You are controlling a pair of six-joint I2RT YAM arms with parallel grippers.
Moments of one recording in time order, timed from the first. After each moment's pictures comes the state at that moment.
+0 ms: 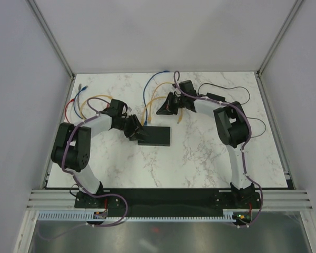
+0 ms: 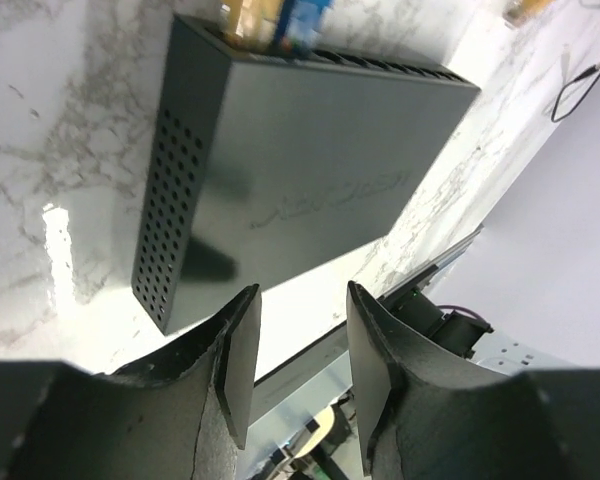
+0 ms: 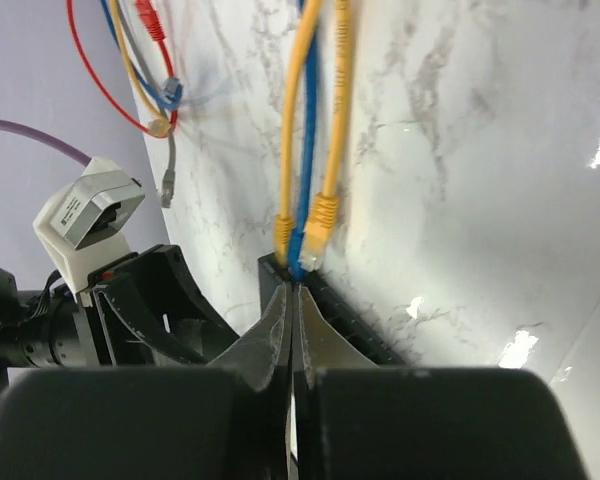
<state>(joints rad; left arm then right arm) -0.24 1.74 0.97 -0.38 0.63 -0.77 0.42 2.26 1.56 -0.05 -0.69 0.87</state>
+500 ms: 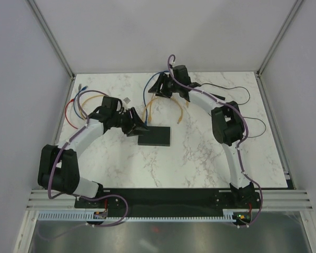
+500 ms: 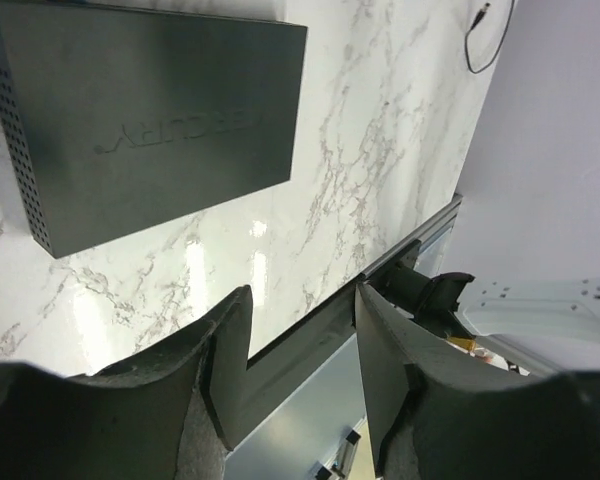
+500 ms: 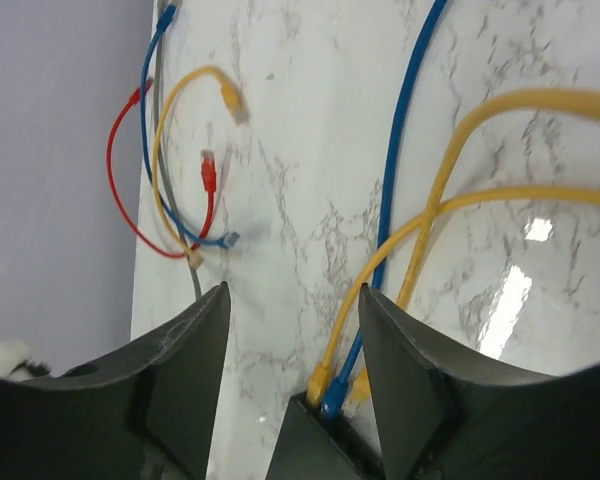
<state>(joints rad) -0.26 1.48 0.96 -0.41 0.67 -0.71 0.45 2.30 1.87 -0.12 -0.47 0.75</state>
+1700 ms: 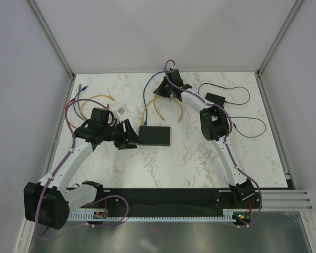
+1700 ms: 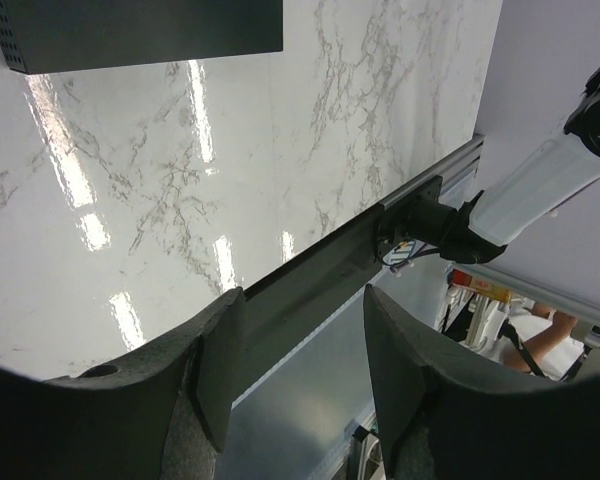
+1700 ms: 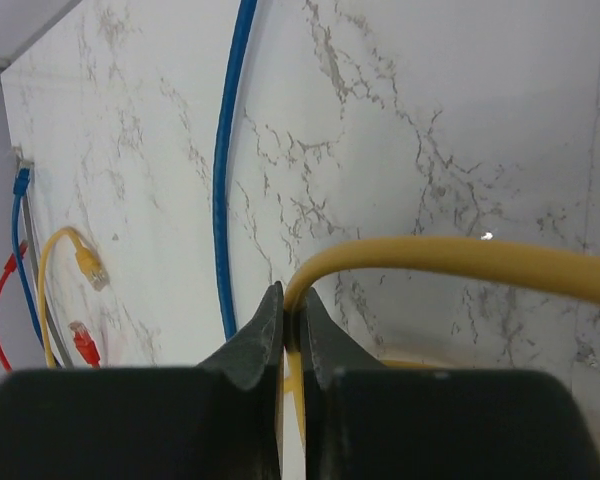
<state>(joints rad) -0.26 1.09 0.82 -0.63 0.68 -0.61 0.45 2.68 2.31 -0.22 -0.16 0.84</state>
